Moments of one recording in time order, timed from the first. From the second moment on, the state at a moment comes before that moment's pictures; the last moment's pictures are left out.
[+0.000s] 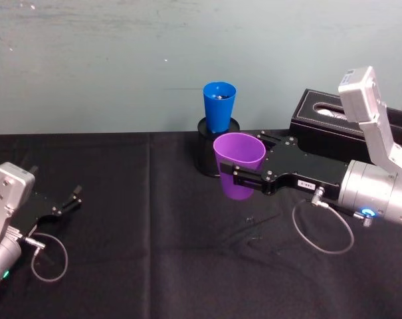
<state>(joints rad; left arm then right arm) -0.20 0.60 0.45 -1.41 -0.25 -0.12 0.03 0.36 0.65 -0.42 -1.71 0.56 0.20 0.60</state>
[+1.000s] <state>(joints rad) -0.20 0.60 0.45 -1.41 -0.25 -0.12 0.03 0.42 0.62 -0.47 -1.65 0.60 0.21 0.61</state>
